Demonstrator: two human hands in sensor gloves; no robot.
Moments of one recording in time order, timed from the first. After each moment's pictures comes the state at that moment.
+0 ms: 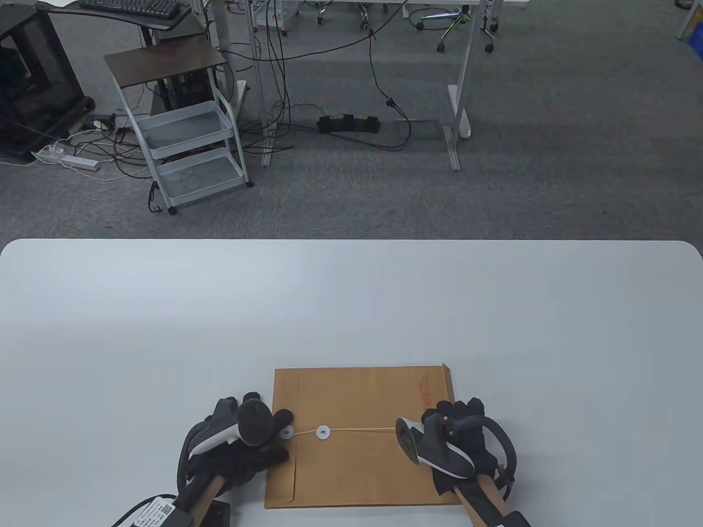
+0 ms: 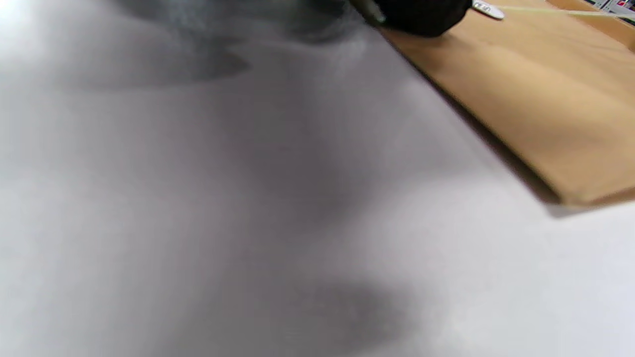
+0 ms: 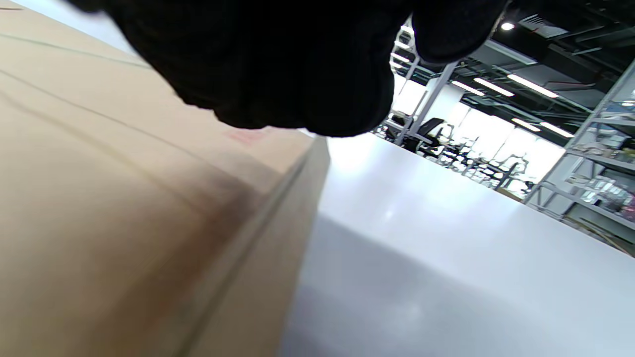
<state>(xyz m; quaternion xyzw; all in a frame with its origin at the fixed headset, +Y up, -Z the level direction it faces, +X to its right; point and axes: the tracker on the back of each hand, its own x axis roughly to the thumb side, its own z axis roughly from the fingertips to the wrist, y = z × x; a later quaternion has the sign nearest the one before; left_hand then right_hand) -0.208 -0.792 -0.314 -0.31 -0.13 0.08 0.94 0.125 -0.739 -0.297 -0.07 -0.01 -0.98 0.20</state>
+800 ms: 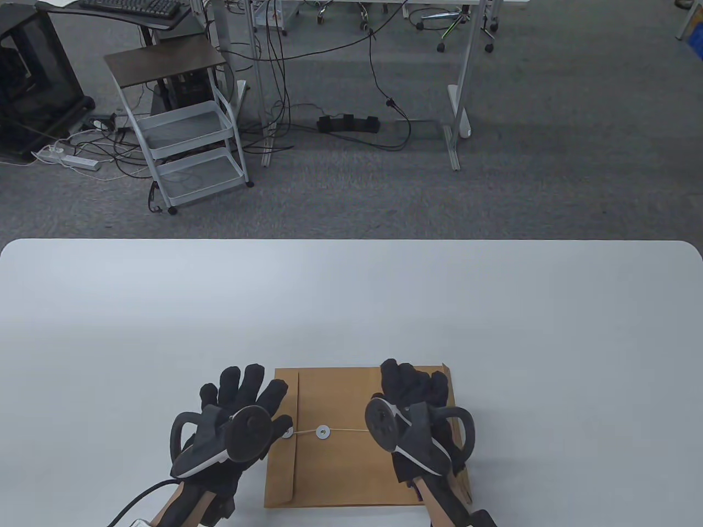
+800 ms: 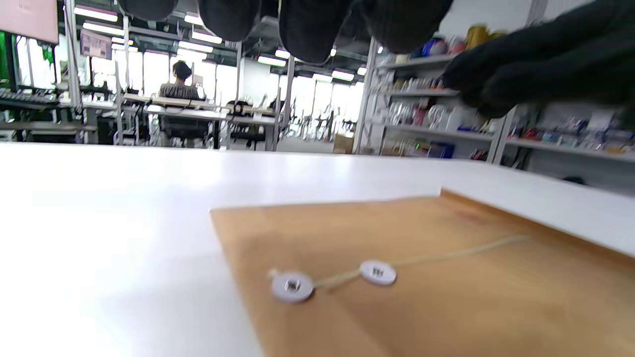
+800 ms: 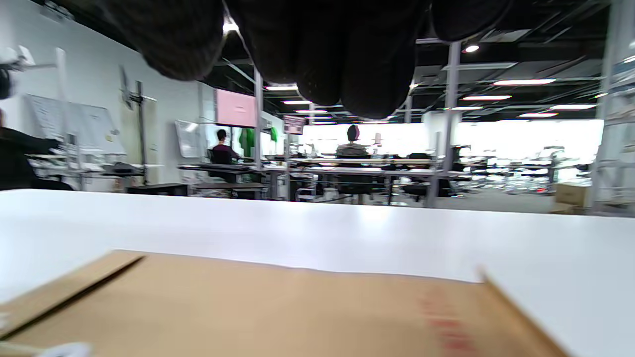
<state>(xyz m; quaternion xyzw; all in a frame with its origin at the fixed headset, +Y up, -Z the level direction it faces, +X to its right) -0.192 -0.666 -0.272 0.00 -0.18 0.06 0.98 0.054 -0.675 -0.288 -0.11 0.11 -0.99 -0.02</state>
